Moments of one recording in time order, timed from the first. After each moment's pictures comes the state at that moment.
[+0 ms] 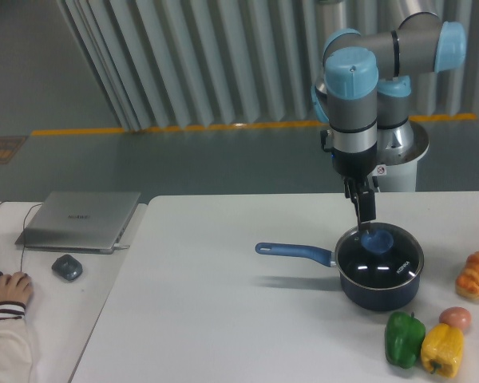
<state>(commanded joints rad) 2.23 -1.70 -1.54 -1.41 1.56 1.40</state>
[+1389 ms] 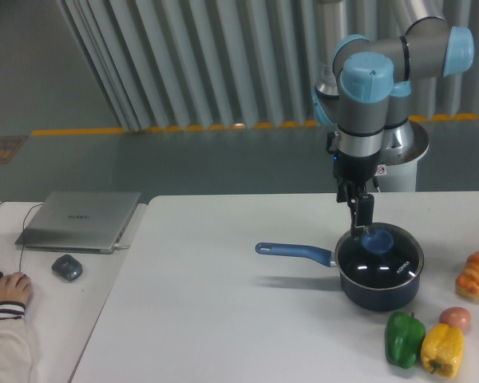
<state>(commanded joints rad) 2.28 -1.69 -1.59 -1.32 1.53 1.41</state>
